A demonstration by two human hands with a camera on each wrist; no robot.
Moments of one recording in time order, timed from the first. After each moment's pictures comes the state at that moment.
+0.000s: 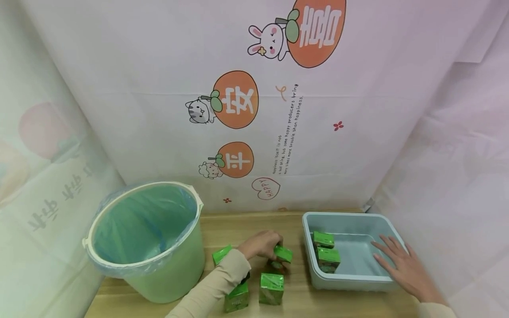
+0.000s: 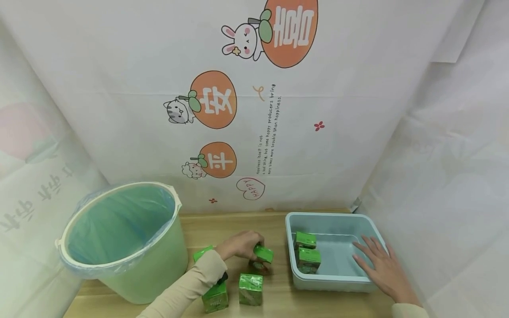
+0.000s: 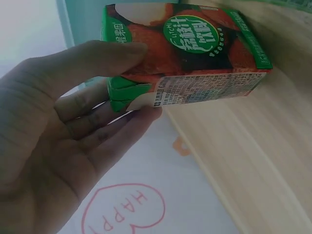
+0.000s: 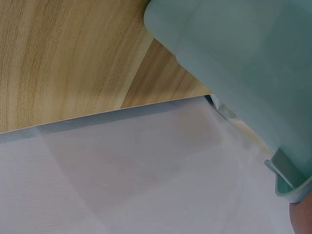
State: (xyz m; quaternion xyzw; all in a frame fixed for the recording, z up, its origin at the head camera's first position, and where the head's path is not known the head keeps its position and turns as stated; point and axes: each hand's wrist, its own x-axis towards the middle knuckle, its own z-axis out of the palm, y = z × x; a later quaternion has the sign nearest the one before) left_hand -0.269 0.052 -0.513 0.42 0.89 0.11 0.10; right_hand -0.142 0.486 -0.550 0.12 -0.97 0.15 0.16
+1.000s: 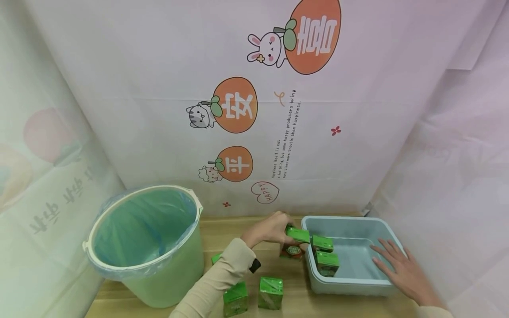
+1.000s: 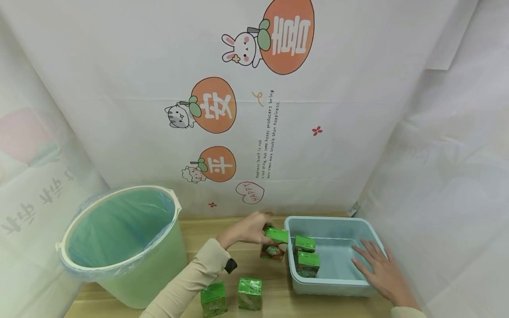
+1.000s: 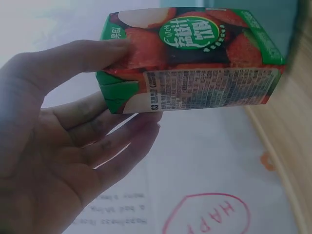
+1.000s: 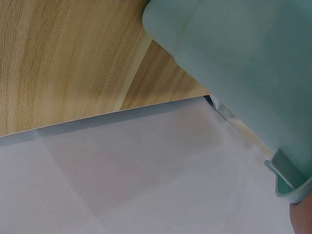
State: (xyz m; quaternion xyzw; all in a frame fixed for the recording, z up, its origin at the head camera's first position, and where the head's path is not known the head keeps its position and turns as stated) left_hand -0.270 0.071 -0.431 0.49 0.84 0.23 0.05; right_hand -0.141 0.488 -0.553 0.13 -0.96 0.15 0.18
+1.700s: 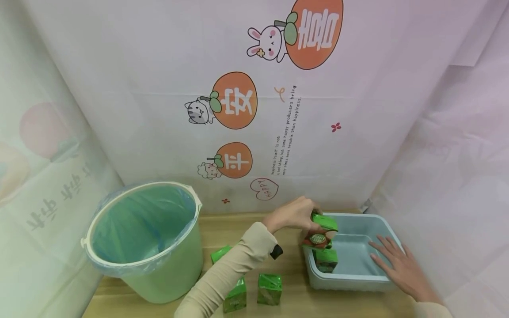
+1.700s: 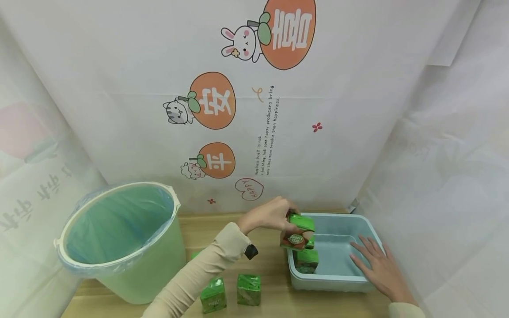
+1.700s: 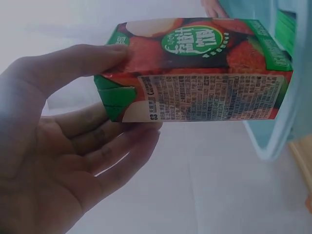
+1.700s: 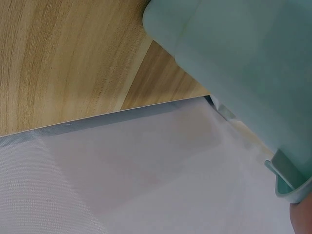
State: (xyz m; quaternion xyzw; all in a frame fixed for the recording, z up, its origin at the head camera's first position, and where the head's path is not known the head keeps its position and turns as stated) left_hand -0.269 0.123 -0.382 0.52 0.81 0.25 0.07; right_hand -0.143 0.487 -0.552 0.12 -0.97 0.15 0.17
